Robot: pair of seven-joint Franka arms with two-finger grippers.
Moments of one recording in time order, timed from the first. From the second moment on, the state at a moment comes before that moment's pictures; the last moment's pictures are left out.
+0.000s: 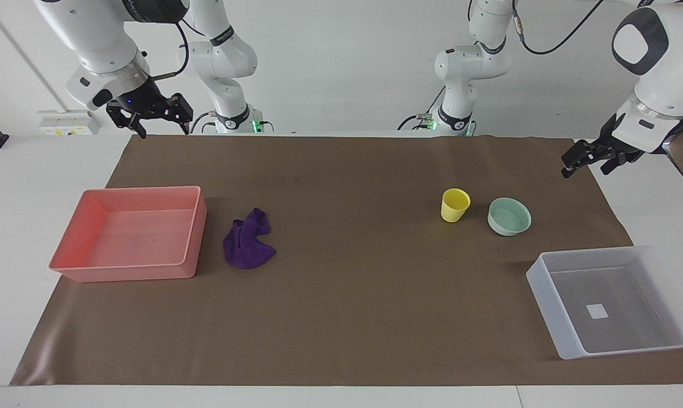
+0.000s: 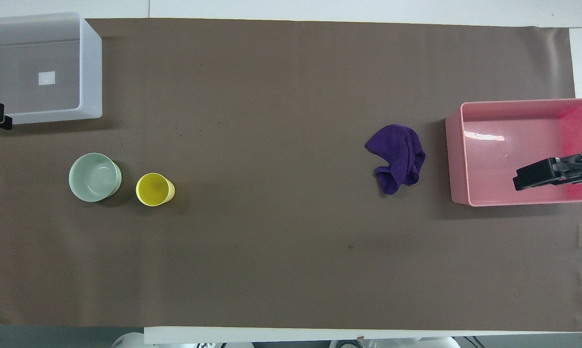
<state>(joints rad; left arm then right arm) 0.01 0.06 0.01 -1.56 0.01 1.56 0.05 -0.03 -0.16 0.01 -1.75 0.01 1.43 -0.10</state>
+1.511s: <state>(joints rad) 0.02 -0.09 0.01 -2.46 0.01 2.33 0.00 0.15 0.20 0.03 -2.13 0.02 2.33 -0.09</state>
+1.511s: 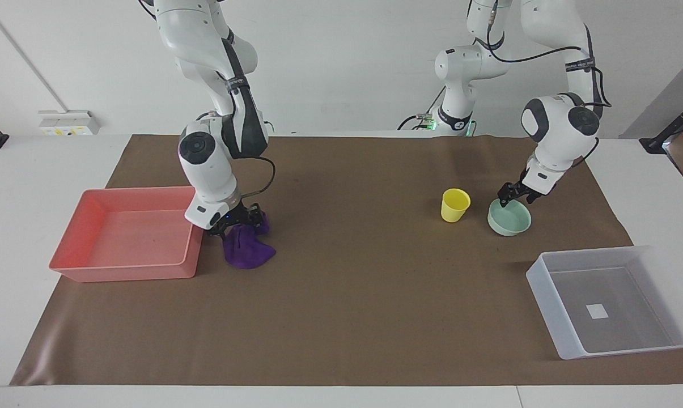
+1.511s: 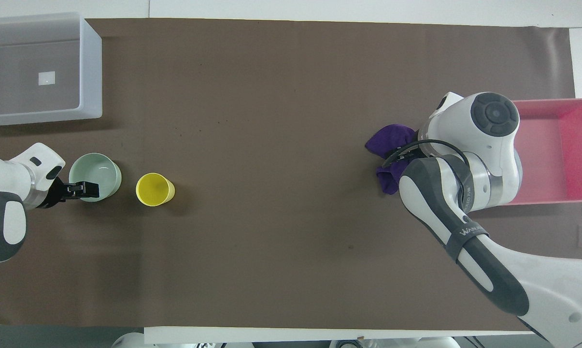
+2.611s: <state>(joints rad) 0.02 -0.16 0.02 -2.08 0.01 1.83 -0.01 0.16 0.04 0.03 -1.98 0.02 2.02 0.00</state>
